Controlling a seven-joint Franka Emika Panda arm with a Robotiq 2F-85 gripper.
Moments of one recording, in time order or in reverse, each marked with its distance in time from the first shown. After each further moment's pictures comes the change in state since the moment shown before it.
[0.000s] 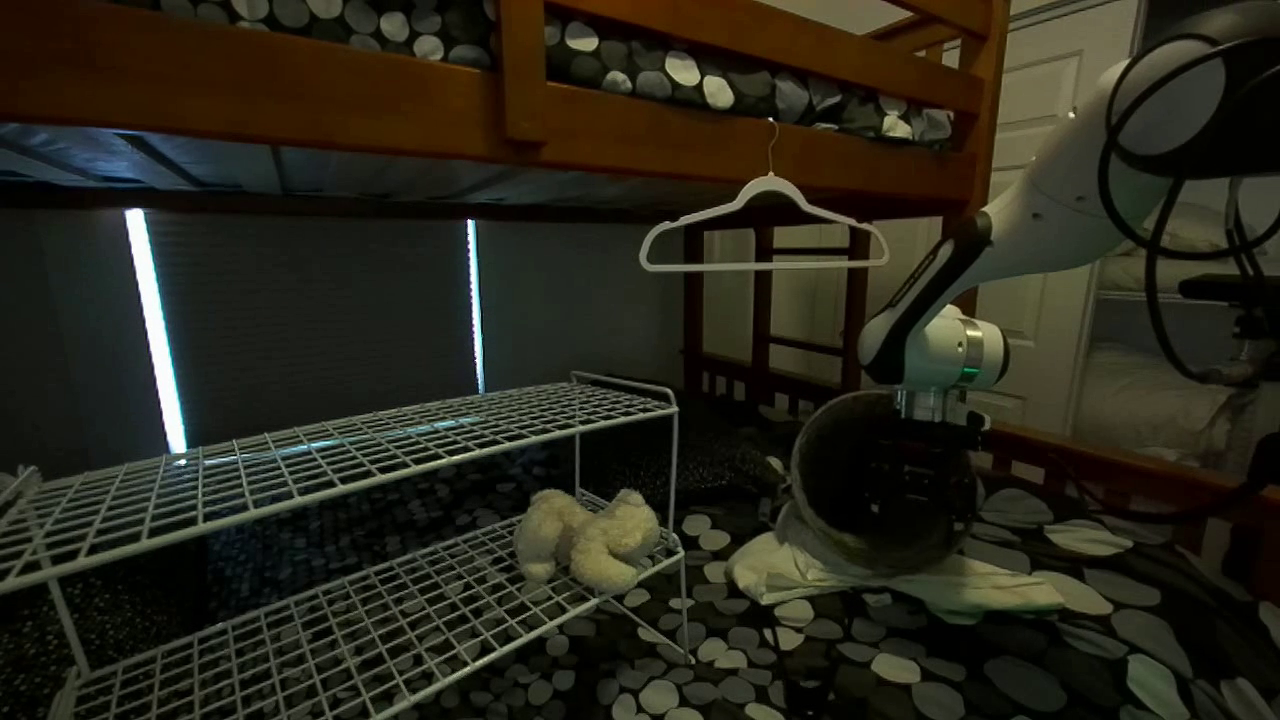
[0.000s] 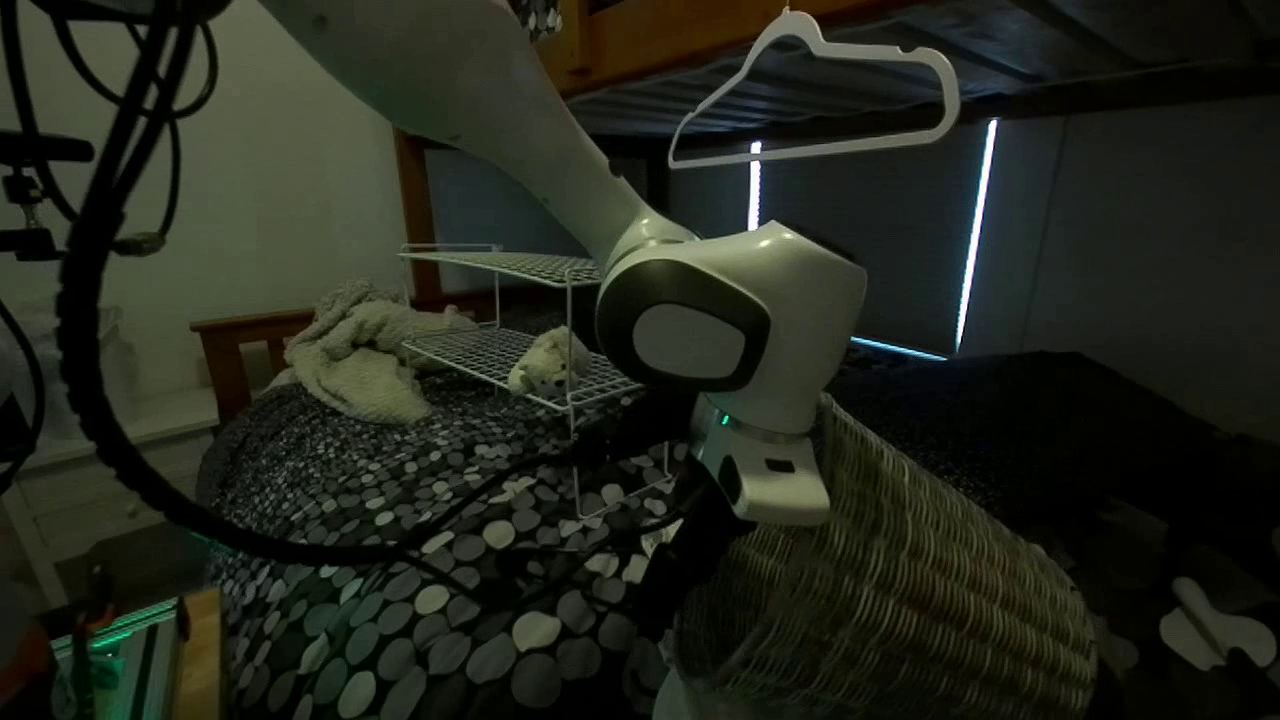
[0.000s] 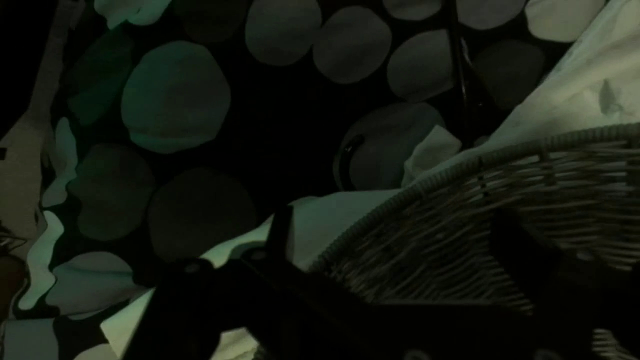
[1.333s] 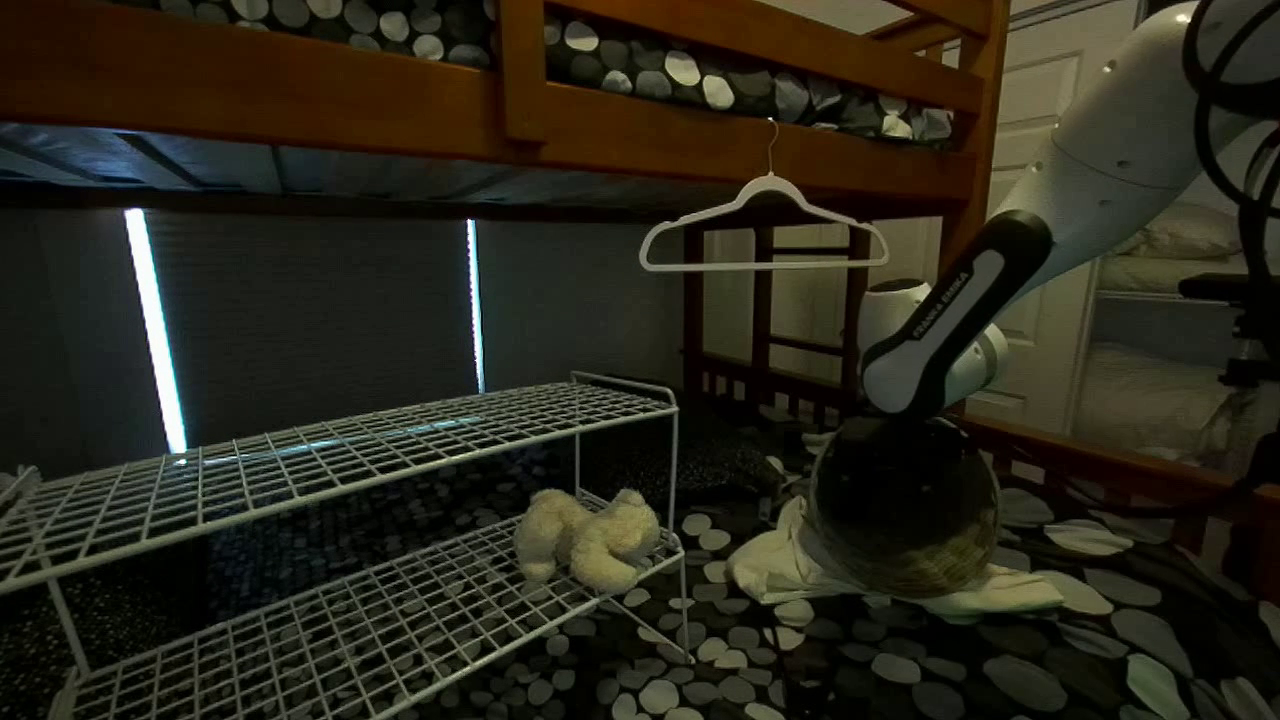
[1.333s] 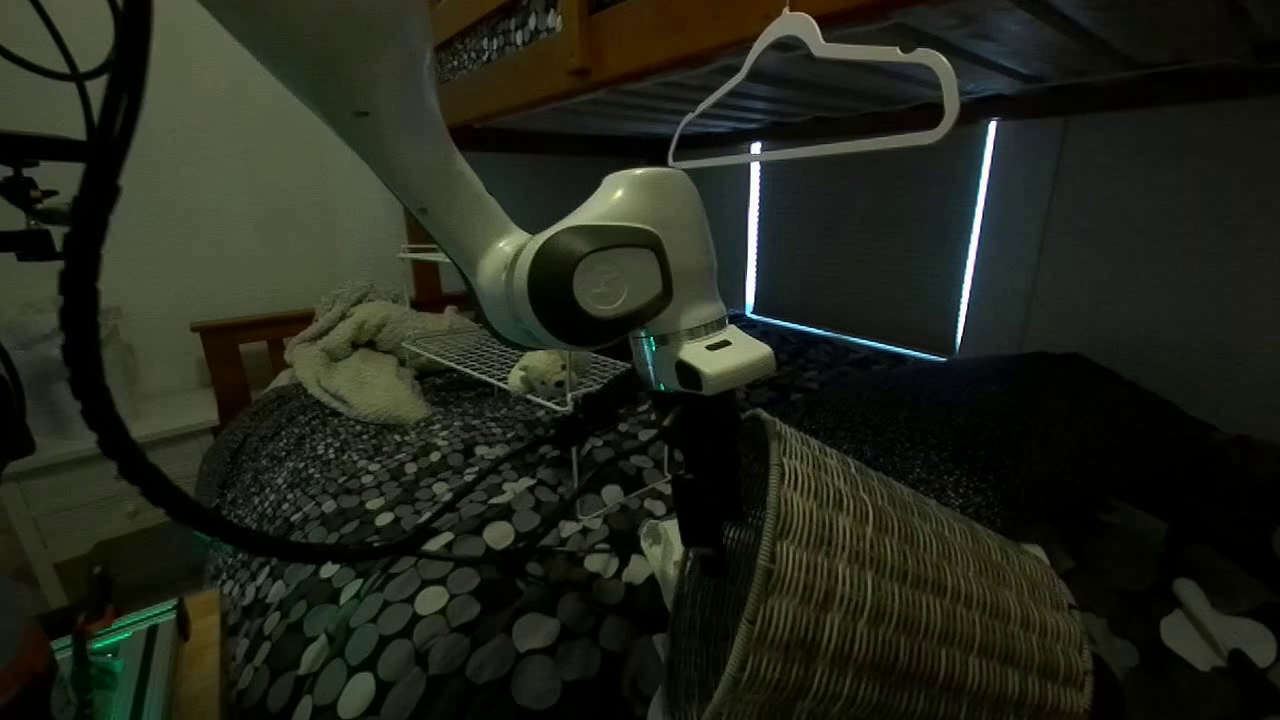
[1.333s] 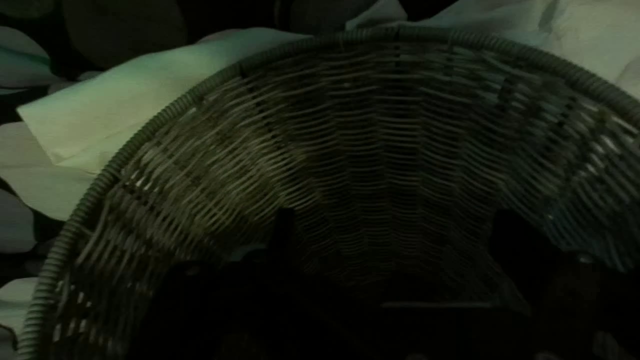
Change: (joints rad) arm 0.166 -0.163 -0.036 -0.204 -0.551 0.472 0.281
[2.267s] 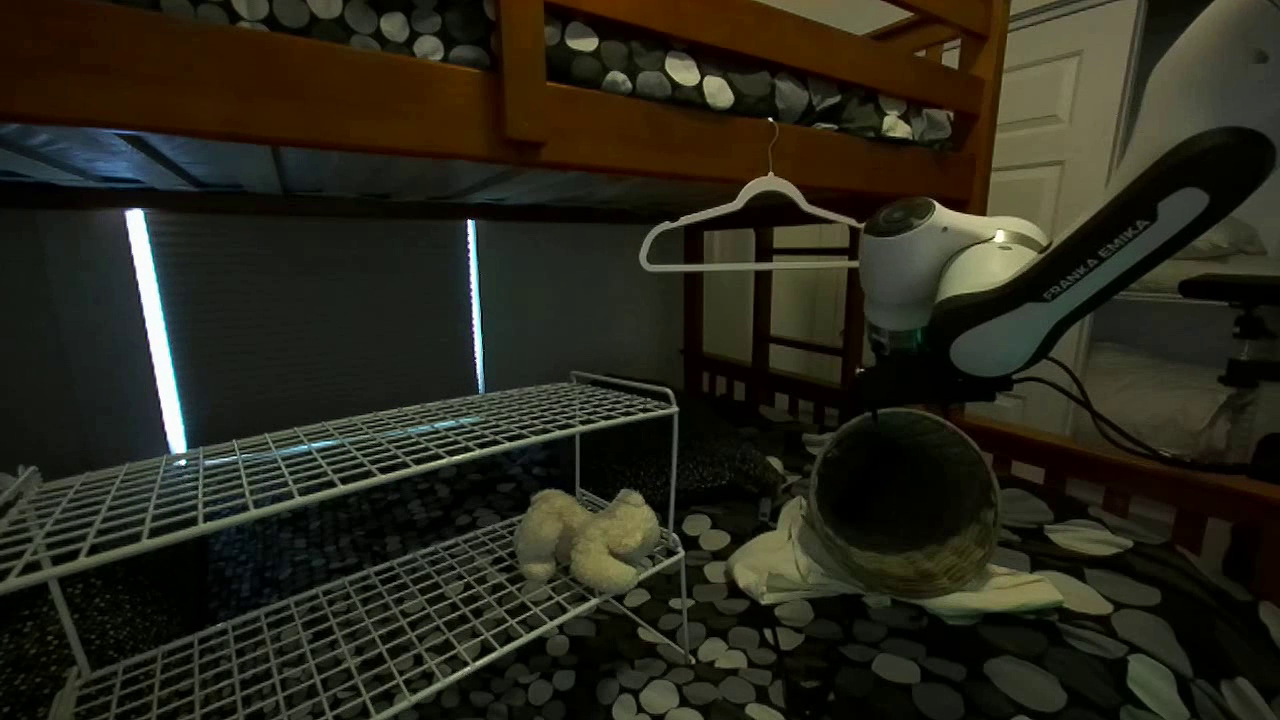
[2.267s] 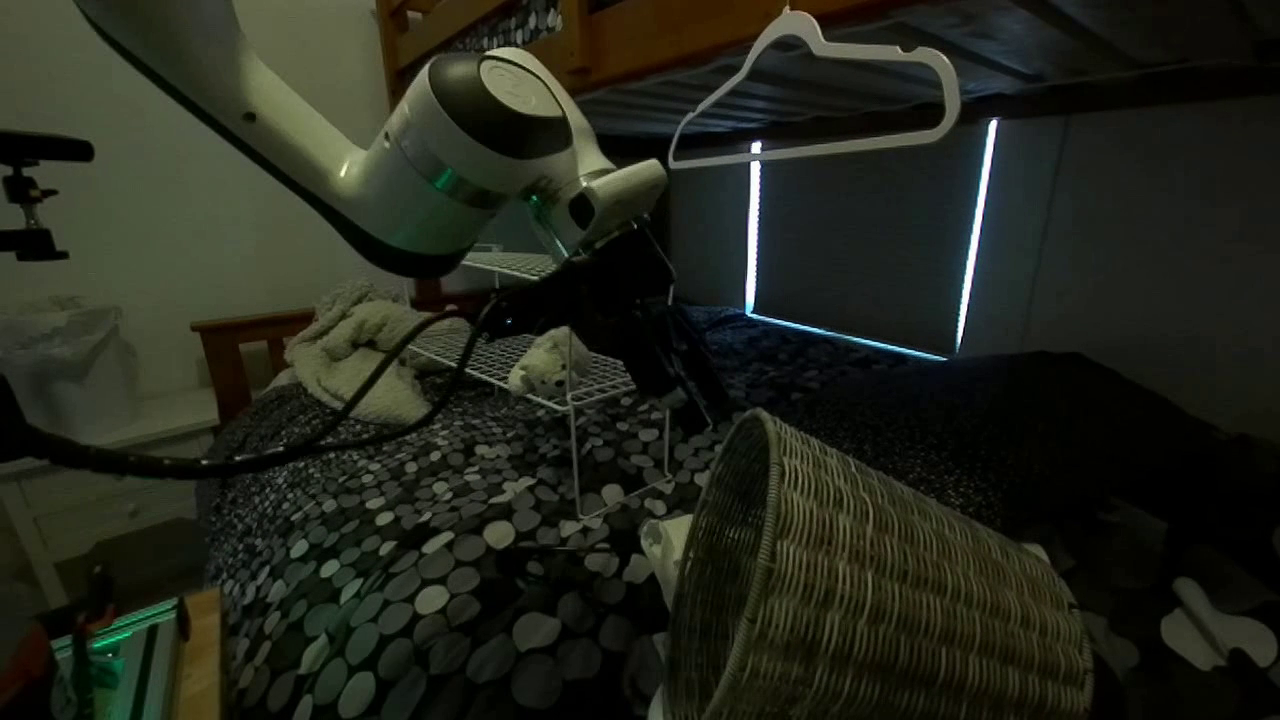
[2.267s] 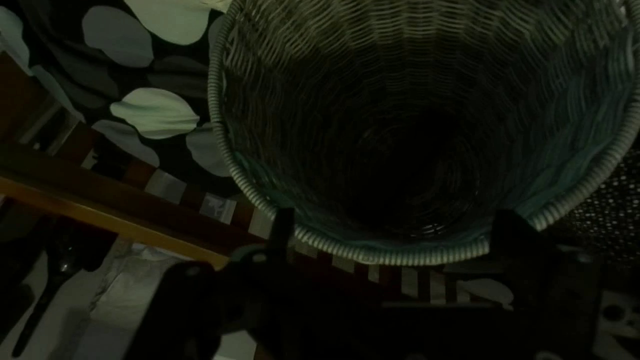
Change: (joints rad) arm -0.078 -0.372 0.173 -0.123 -0.629 -0.201 0.466
